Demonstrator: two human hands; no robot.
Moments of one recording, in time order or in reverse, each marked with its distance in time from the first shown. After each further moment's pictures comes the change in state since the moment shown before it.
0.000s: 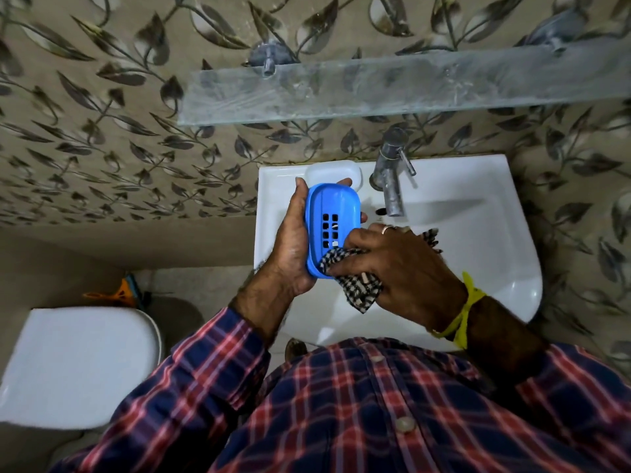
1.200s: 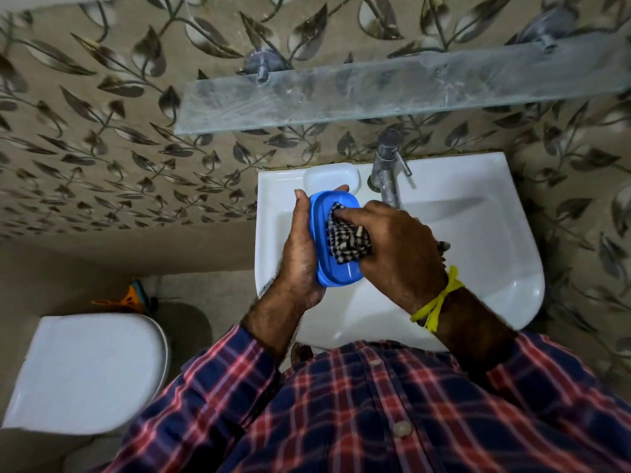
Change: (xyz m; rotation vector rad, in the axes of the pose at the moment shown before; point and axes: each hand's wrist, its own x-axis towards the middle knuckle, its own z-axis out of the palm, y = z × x) left_hand -0.014 -0.014 0.021 0.034 0.142 0.122; right_hand 0.016 -0.008 -0.003 0.113 0.312 0.352
